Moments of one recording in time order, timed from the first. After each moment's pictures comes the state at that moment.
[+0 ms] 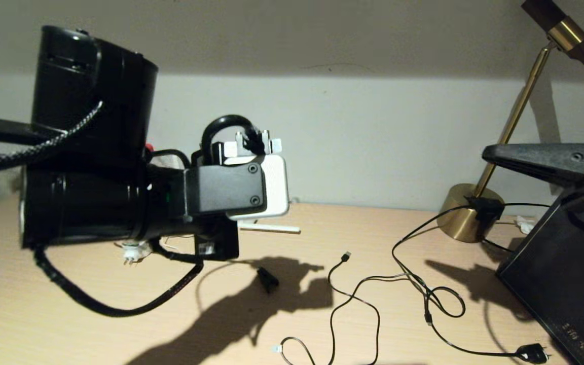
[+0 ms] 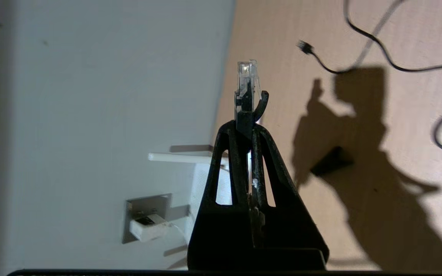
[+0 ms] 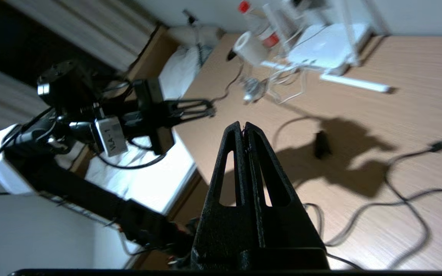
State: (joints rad) left arm -0.72 1.52 -1.26 0.14 0.01 1.12; right arm 0.22 1.24 -0.91 -0.30 0.75 0.68
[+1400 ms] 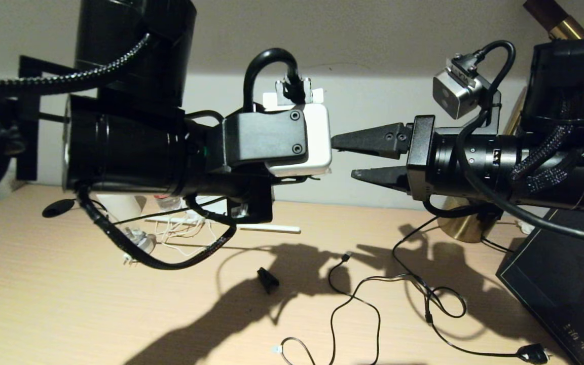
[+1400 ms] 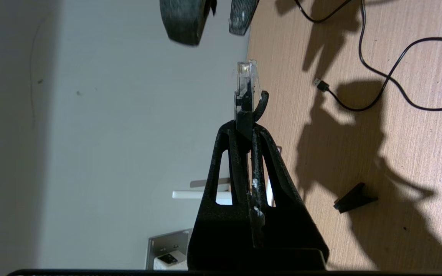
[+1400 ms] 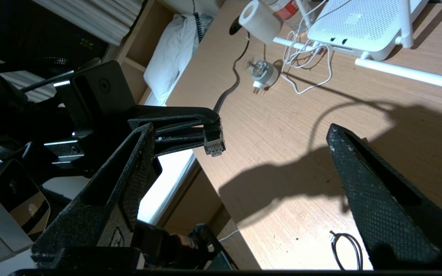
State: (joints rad) left arm -0.77 1.62 -1.50 0.23 -0.03 1.13; right arm 0.60 1.57 -1.16 -0.29 0.43 0.69
